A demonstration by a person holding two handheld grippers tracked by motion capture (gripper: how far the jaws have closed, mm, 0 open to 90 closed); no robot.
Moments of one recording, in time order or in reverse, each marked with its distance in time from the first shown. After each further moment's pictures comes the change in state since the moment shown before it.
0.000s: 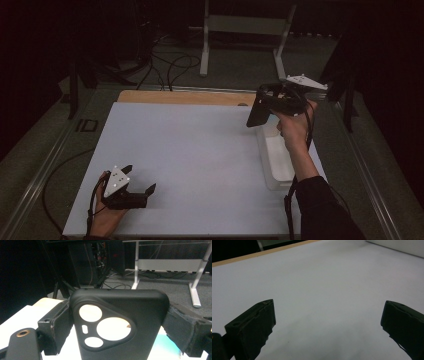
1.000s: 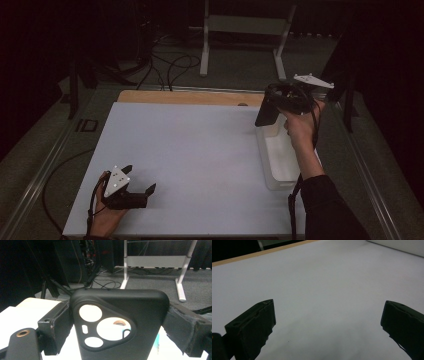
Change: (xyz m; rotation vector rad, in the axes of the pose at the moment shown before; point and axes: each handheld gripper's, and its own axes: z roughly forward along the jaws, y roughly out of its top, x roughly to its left) left arm 0.000 0.000 0.000 0.001 0.002 -0.001; right arm -0.021 0.001 -0.001 0.025 -0.079 0.009
